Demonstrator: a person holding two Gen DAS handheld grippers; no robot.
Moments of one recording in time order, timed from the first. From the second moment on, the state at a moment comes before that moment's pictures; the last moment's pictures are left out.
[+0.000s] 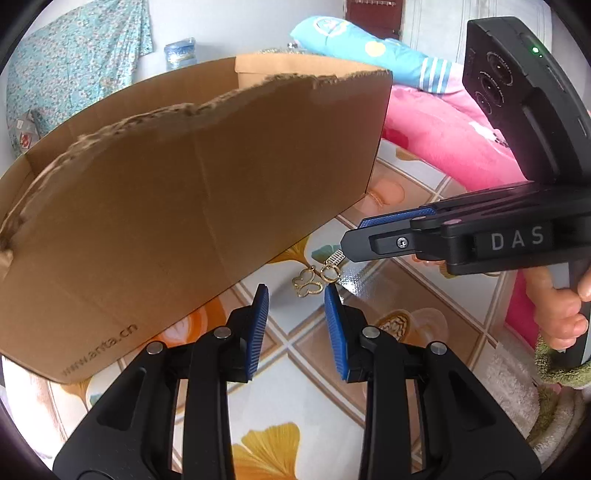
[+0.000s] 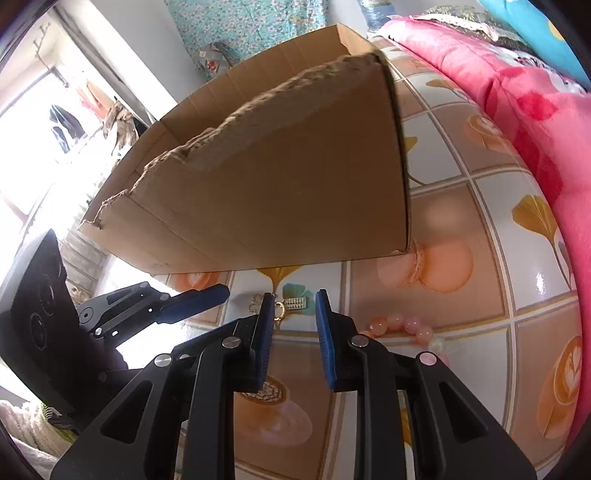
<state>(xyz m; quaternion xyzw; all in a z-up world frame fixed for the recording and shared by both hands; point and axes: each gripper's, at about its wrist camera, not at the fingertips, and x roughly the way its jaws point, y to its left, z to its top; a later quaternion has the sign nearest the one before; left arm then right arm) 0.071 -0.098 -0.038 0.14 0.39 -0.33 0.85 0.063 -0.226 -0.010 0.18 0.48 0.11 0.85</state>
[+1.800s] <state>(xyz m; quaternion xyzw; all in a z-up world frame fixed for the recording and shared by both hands) 0.028 -0.066 -0.036 0.14 0.41 -0.22 0.87 0.058 -0.201 -0.016 0.17 0.49 0.16 0.84</state>
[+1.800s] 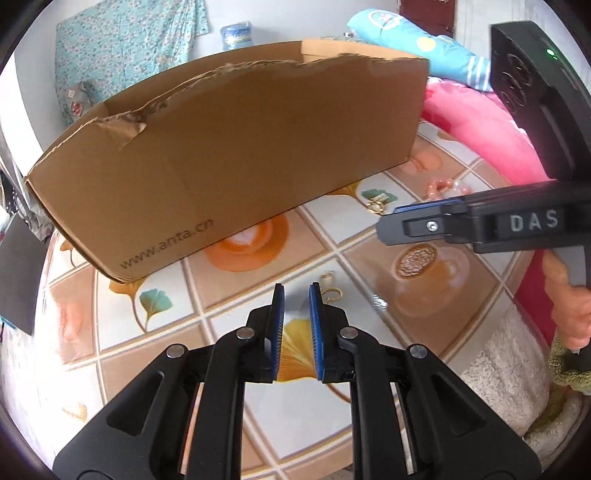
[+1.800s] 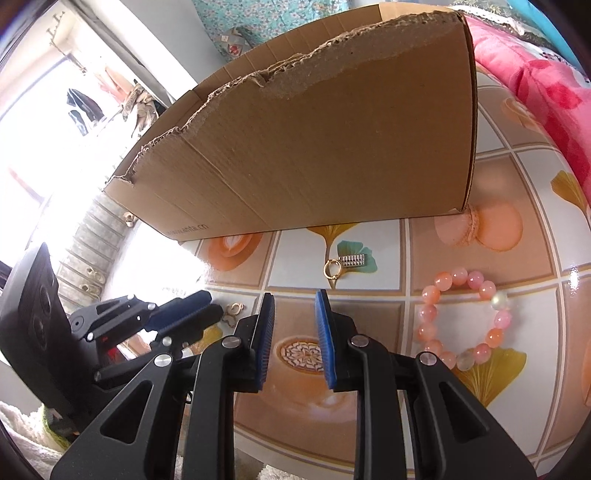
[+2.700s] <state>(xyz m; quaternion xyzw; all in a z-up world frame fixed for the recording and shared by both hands) 0.025 -0.074 -0.039 0.06 0.43 -0.21 0.88 0.056 -0.210 -0.022 0.19 0.49 0.17 0.84</state>
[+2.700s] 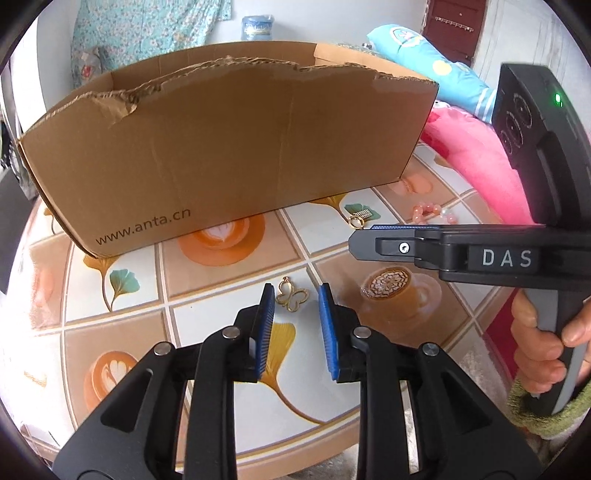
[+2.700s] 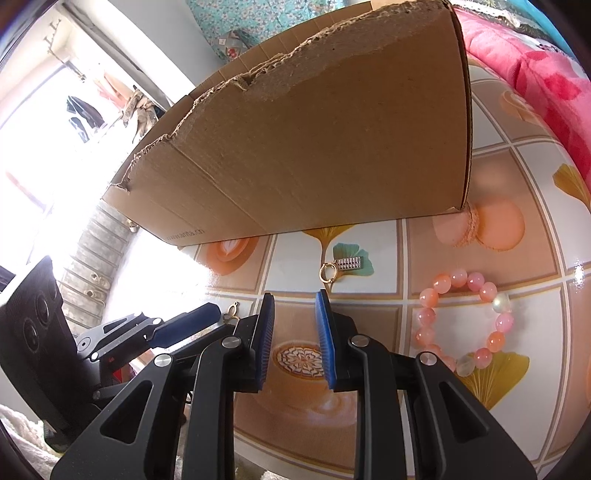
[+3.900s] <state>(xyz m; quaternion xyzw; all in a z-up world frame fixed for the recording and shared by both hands) 0.026 -0.055 -0.032 0.05 0.40 -0.20 0.89 0.055 -0.201 -0.010 0.11 0.47 0.14 0.87</state>
